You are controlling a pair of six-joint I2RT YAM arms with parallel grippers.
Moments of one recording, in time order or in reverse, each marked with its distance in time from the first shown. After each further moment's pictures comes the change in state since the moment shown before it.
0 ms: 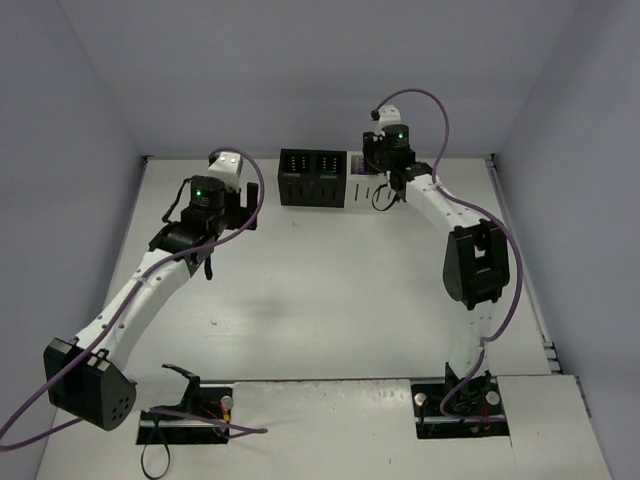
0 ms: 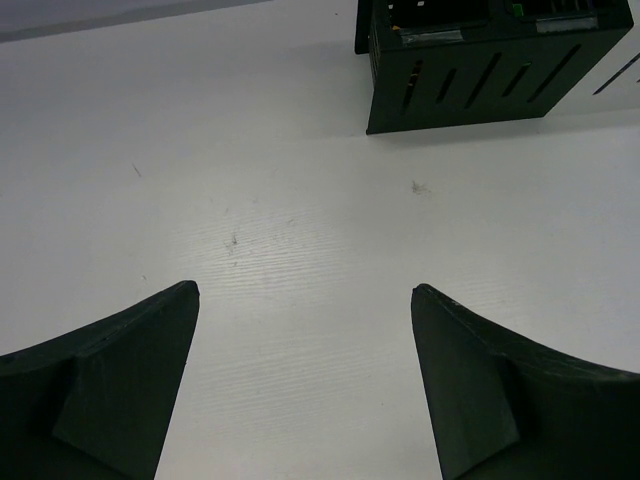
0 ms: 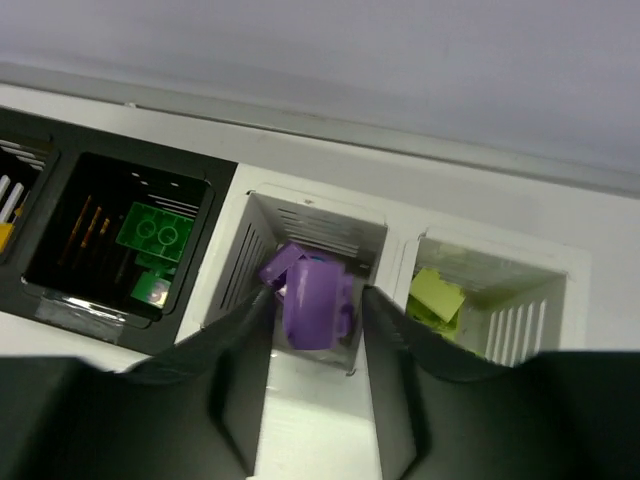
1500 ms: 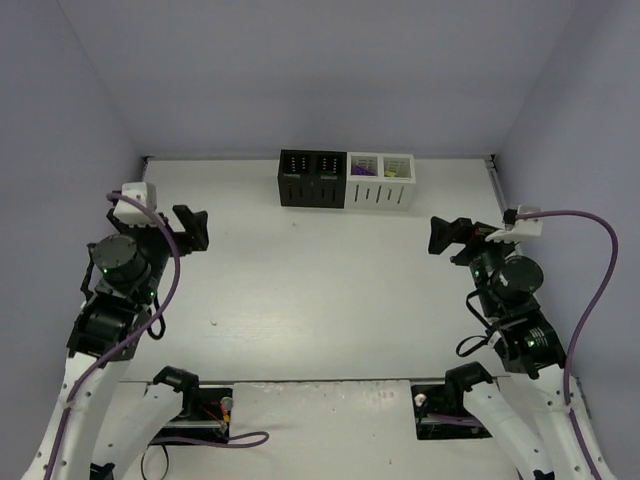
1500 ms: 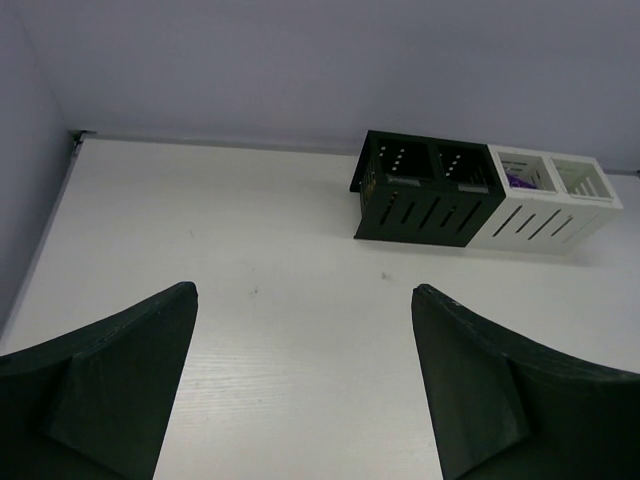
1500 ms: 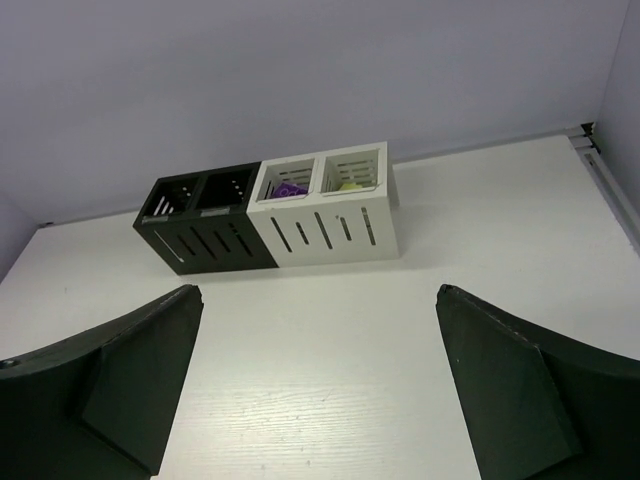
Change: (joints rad) left arm 0.101 -0.494 -0.052 -0.066 0.024 -0.097; right arm 0.000 -1.472 -0.877 -0.176 0.153 0.235
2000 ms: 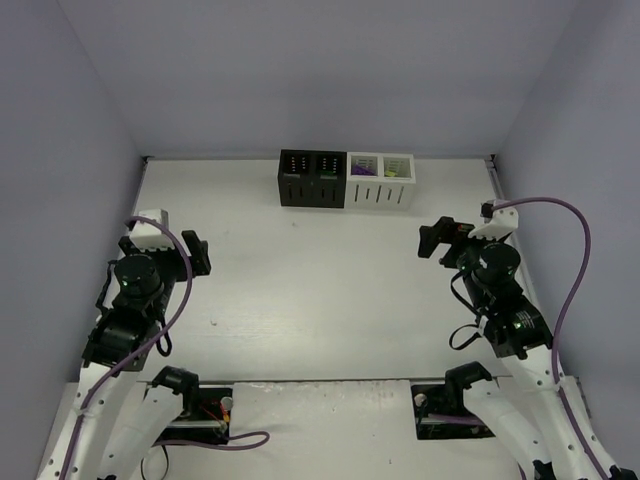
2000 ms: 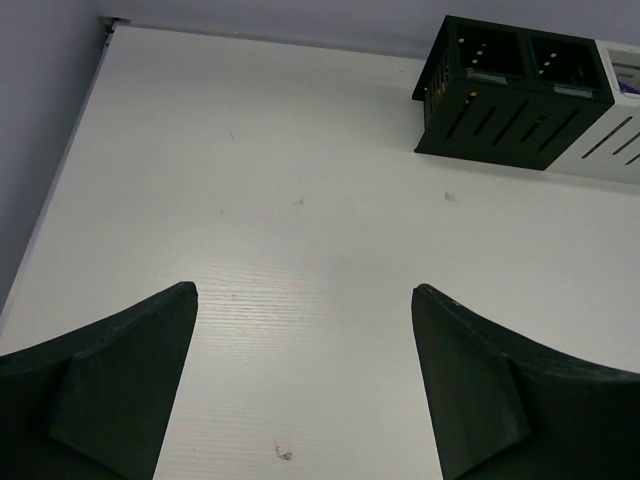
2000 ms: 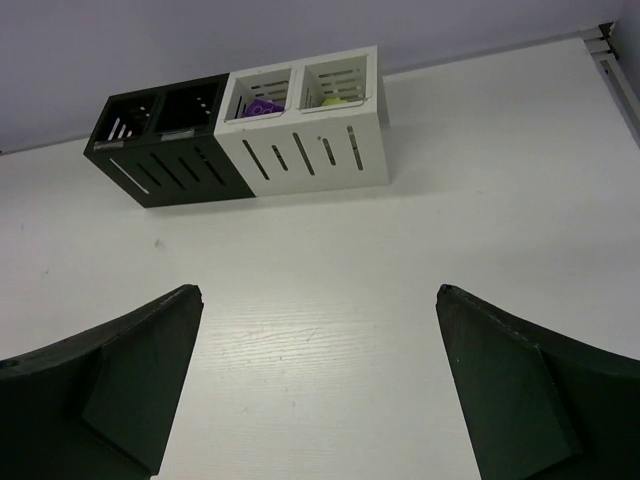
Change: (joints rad) left arm 0.015 -0.165 -0.248 -0.080 -0.067 -0.008; right arm 0.000 0.079 -0.028 -0.085 -0.018 0.031
